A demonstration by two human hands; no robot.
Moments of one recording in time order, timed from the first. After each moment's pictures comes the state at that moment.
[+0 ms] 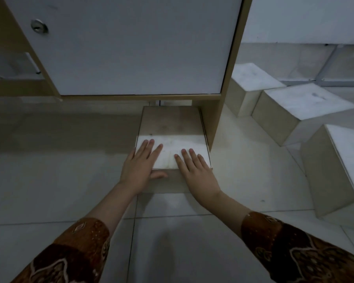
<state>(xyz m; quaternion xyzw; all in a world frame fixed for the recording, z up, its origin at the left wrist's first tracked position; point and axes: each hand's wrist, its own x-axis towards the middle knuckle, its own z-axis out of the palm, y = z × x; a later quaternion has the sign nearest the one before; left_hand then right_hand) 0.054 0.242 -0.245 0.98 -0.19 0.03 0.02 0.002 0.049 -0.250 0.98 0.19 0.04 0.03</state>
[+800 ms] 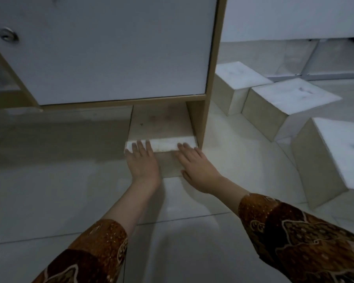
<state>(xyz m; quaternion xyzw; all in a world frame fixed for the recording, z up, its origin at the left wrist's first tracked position) 0.062 0.177 -0.229 0.99 0.00 -0.05 -0.12 0.031 0.015 -0.245 0.98 0.21 0.05 -0.03</state>
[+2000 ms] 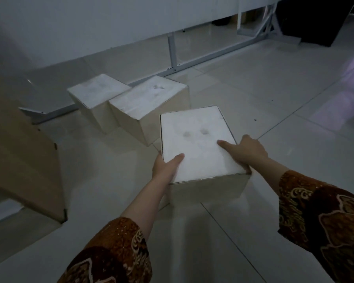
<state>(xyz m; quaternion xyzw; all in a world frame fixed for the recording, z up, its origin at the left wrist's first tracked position) -0.037 -0.257 -0.234 0.76 -0.03 -0.27 0.59 -0.140 -0.455 -0.233 0.82 -0.51 0.04 -0.27</state>
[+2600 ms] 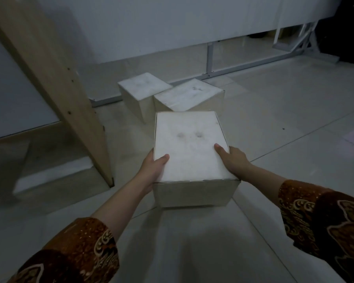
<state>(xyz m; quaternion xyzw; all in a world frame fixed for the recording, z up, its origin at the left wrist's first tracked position) -0.048 -0.096 -0.173 0.73 -0.06 -0.25 0.63 -0.131 -0.312 -0.199 0.81 -0.34 0.06 -0.48</state>
